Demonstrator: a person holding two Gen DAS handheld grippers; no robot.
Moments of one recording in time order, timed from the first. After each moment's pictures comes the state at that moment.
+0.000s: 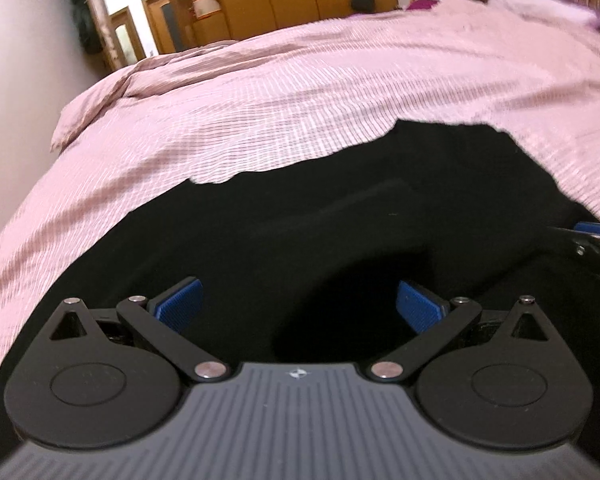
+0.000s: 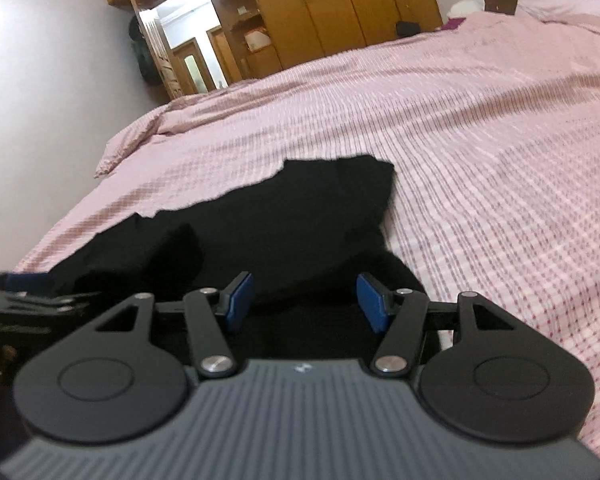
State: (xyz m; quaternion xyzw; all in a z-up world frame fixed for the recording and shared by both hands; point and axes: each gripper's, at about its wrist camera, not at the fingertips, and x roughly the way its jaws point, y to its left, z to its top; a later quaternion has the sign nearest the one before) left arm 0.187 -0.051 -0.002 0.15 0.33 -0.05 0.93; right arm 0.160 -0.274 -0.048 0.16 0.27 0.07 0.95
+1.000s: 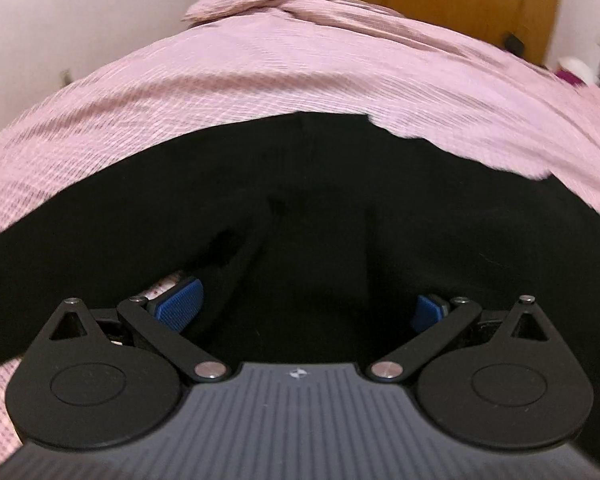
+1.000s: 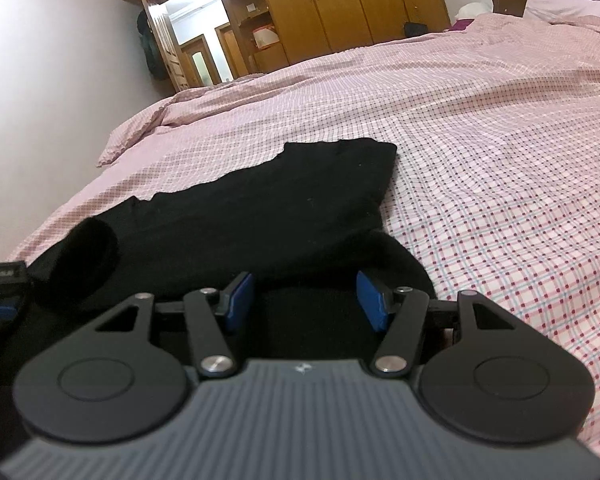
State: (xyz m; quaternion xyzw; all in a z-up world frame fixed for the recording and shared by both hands) left arm 0.169 0.064 -0.014 -0.06 0.37 0.11 0.92; right arm 0.155 -0.273 -0.063 0.15 0.26 0.07 0.95
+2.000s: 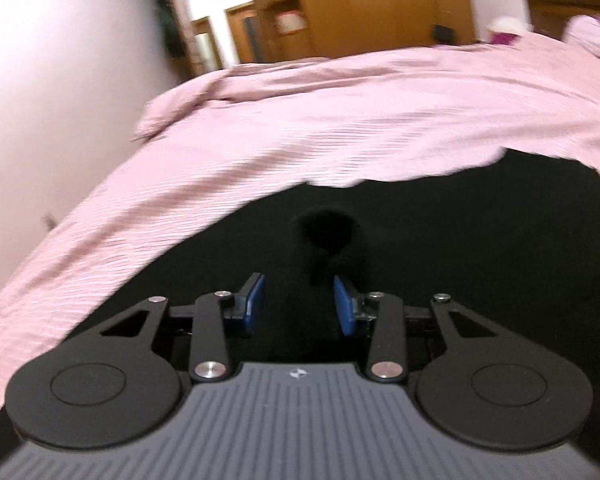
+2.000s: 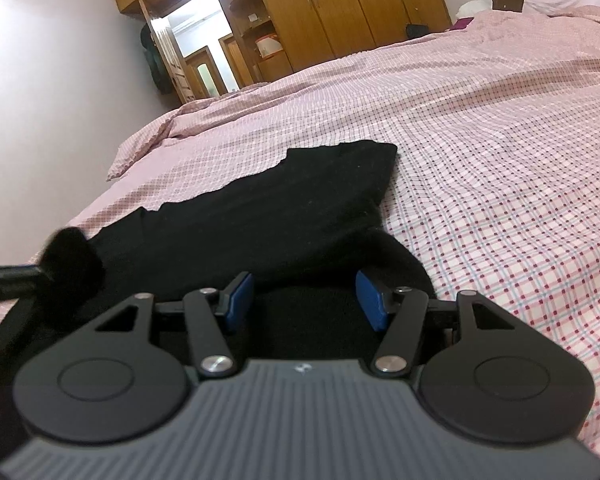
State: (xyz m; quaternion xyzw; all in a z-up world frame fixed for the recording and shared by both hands) left arm 0.170 0.022 0.001 0.11 0.28 0.08 0.95; right arm 0.153 -0.277 -0.067 0.17 0.25 0.08 0.95
